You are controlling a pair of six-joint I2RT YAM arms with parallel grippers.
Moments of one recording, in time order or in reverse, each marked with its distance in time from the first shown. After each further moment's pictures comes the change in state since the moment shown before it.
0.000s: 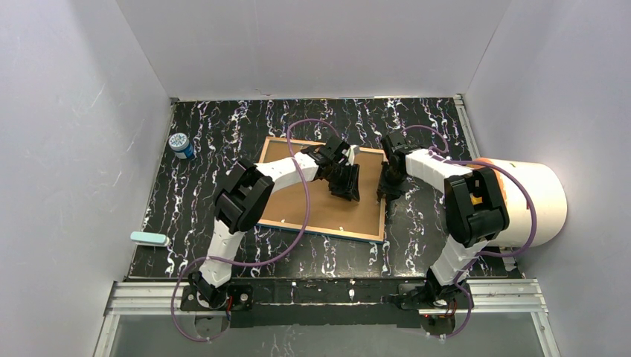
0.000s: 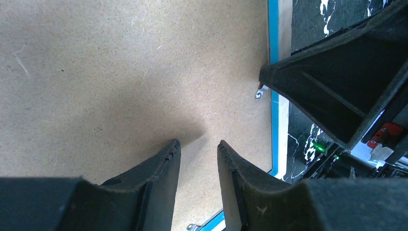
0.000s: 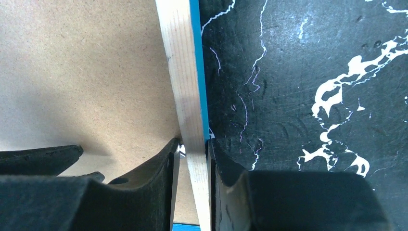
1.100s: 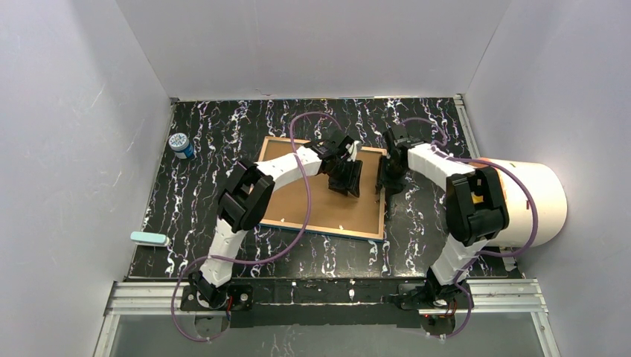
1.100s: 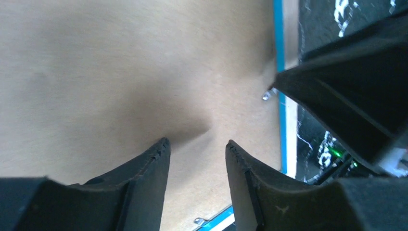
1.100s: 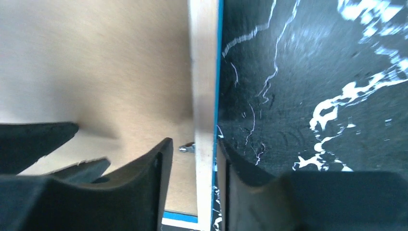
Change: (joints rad) left arm -0.007 0.021 0.109 -0.118 -0.041 0.046; right arm -0.026 0.007 0.042 -0.016 -0.062 -0.108
